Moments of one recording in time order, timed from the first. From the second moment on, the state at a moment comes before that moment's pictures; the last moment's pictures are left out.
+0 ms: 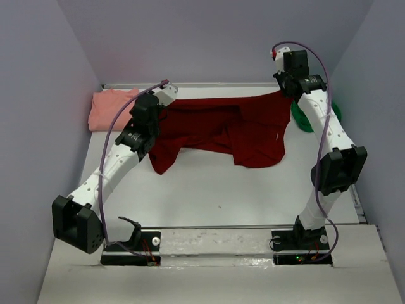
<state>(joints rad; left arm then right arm) -0.43 1.26 1.08 -0.10 -0.61 0.70 0.18 1.84 1.91 -0.76 0.37 -0.35</state>
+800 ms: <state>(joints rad) -0.22 0.98 1.47 -0.37 -0.24 0.47 0.16 1.26 1.93 -0.66 0.34 -0.40</state>
